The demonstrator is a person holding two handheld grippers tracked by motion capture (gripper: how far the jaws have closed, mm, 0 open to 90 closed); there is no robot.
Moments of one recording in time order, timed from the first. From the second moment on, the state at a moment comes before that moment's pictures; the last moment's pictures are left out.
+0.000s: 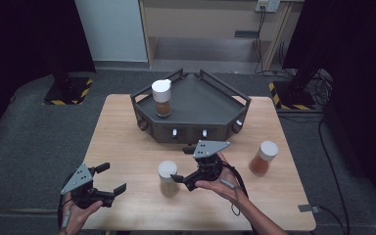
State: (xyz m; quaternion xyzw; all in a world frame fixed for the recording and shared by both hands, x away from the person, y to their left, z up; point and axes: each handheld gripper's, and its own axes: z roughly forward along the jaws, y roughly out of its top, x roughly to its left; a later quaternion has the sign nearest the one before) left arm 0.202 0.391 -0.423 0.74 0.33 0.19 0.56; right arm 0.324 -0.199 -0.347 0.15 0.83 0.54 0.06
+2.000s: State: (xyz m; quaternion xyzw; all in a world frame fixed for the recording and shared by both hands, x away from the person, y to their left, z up) left arm 0.204 0.391 -0.424 0.74 0.32 0.19 0.56; right arm 0.331 -0.158 -0.378 0.13 0.85 0.50 0.06
